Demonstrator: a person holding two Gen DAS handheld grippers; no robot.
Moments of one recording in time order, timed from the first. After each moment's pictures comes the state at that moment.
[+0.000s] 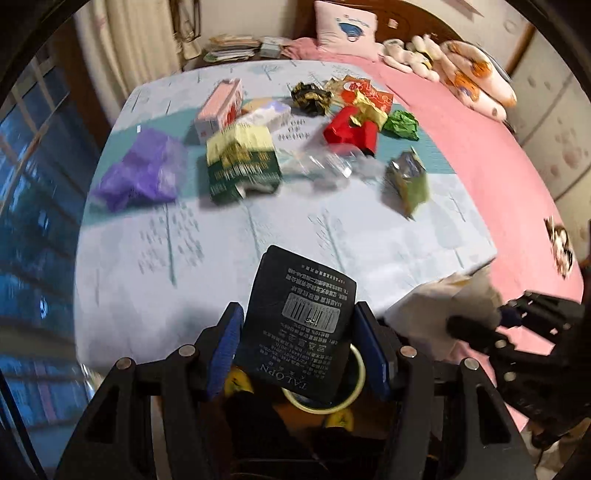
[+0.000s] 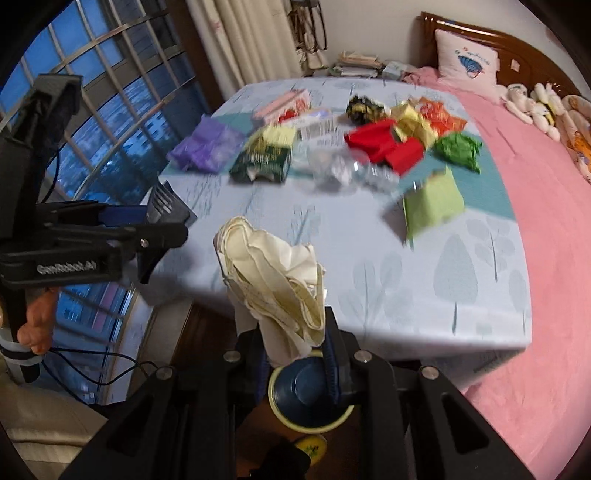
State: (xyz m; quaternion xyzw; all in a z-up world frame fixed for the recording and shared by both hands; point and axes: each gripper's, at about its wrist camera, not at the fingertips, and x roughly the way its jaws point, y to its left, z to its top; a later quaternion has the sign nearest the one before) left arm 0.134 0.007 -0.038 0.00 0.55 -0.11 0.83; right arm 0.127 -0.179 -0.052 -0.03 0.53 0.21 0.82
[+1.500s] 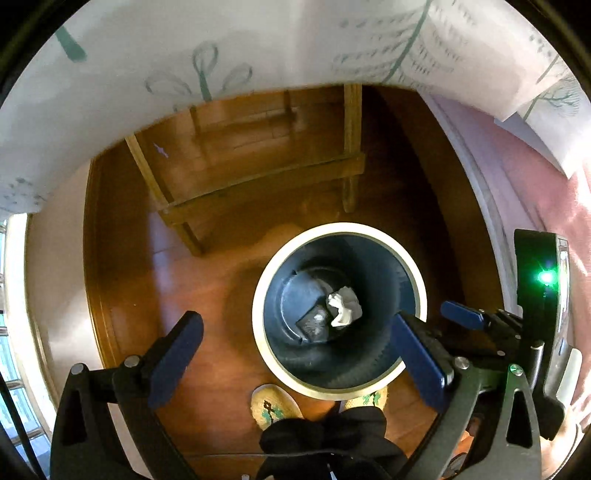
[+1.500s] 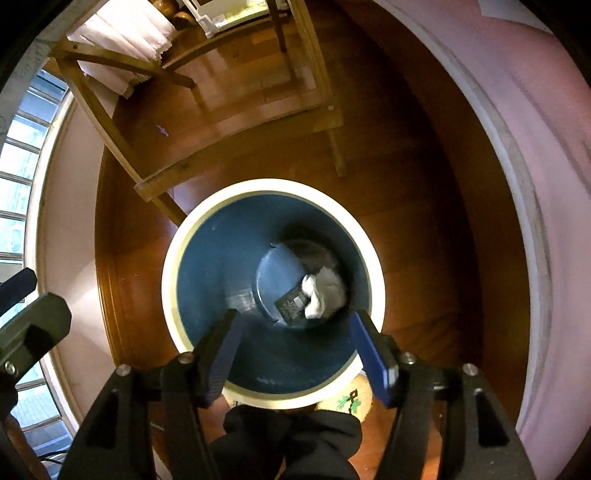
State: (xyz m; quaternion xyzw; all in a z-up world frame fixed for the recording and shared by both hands) left arm 0.058 -0.049 -0.398 0.05 0.64 -0.10 0.76; right arm 0.042 -0.220 -0.467 0.11 0.68 0.01 0.72
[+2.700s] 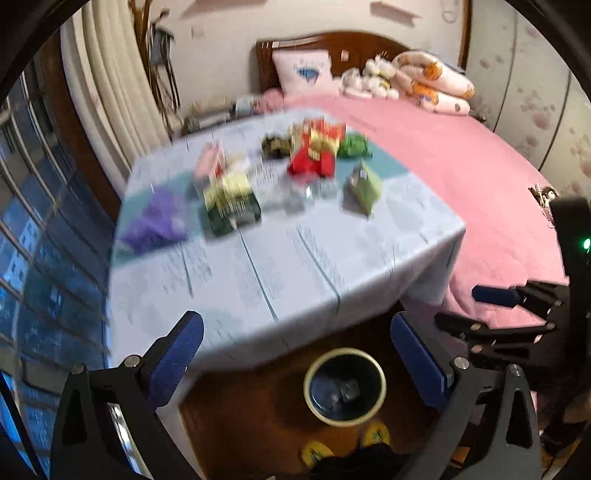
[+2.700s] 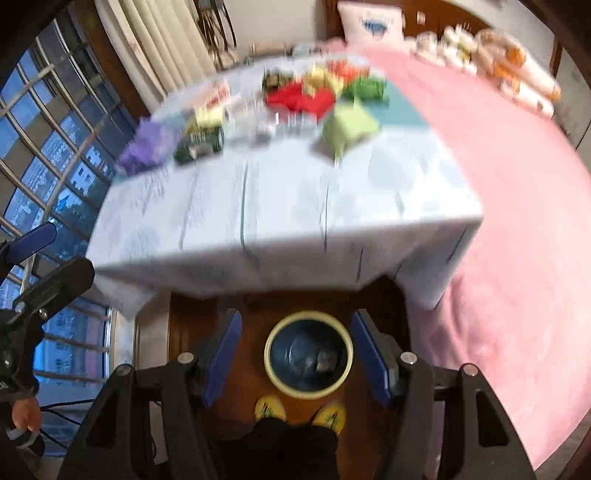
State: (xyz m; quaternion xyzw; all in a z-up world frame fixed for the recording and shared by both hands) left arm 0.052 0.005 0.024 0.09 0.43 -0.15 0.88; right arm 0.056 -0.183 -0.048 0.04 0.53 0.04 0.84
